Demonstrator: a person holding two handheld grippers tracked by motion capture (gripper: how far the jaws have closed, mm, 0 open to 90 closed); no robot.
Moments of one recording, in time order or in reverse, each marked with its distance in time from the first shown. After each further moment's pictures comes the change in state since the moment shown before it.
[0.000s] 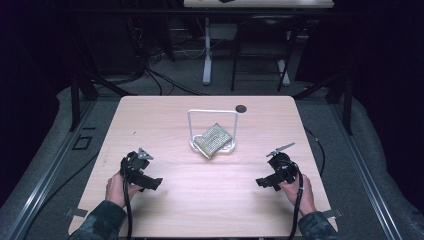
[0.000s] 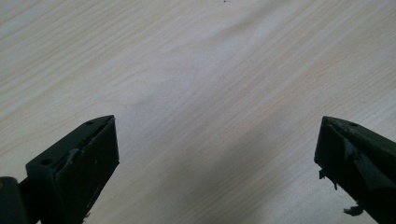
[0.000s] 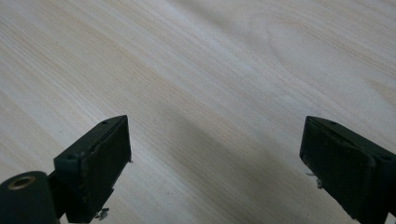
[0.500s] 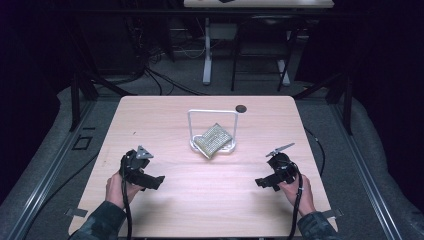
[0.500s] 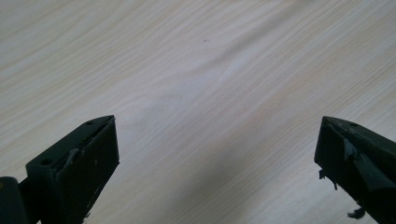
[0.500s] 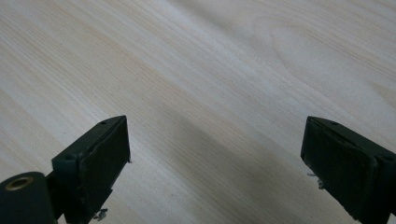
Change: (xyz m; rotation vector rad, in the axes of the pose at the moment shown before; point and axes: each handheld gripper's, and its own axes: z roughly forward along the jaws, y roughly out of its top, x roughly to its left) left arm -0.010 0.004 -0.023 -0.081 0.015 -0.009; right arm 0.003 0.001 0.000 -0.006 -0.002 0.005
